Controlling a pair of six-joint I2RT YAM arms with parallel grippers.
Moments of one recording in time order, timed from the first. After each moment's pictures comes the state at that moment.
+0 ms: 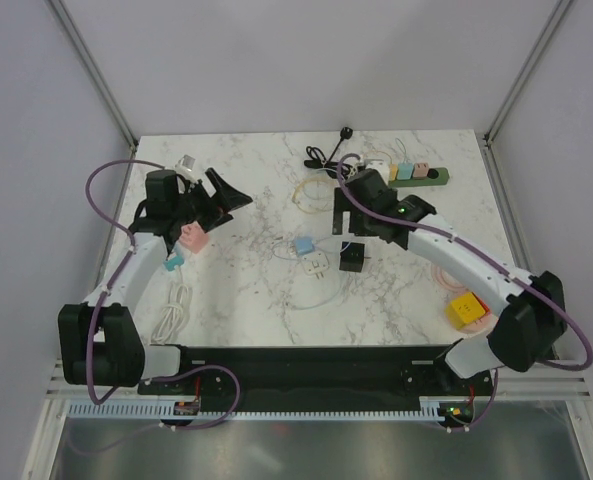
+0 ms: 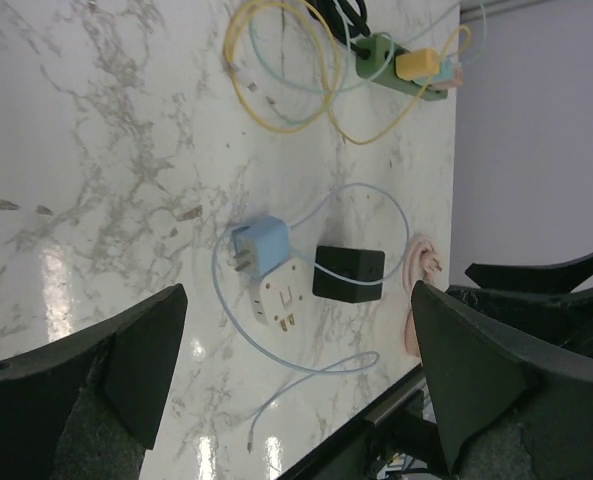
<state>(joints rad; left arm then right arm) -0.03 1.31 0.93 -0.17 0.55 -0.70 0.67 1.52 1.32 -0.67 0.31 0.53</state>
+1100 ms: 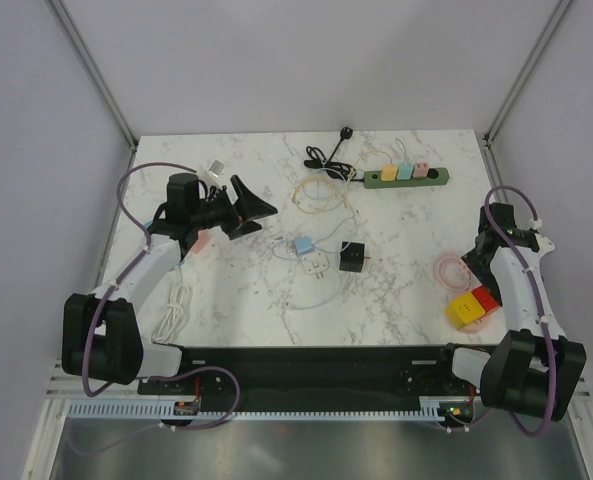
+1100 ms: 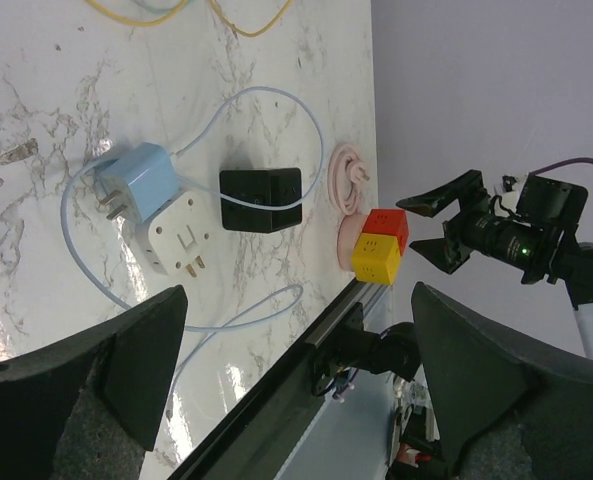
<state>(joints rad) -0.17 1.34 0.88 -0.04 0.74 -0.82 -0.22 1.17 0.91 -1.01 0.52 0.87</state>
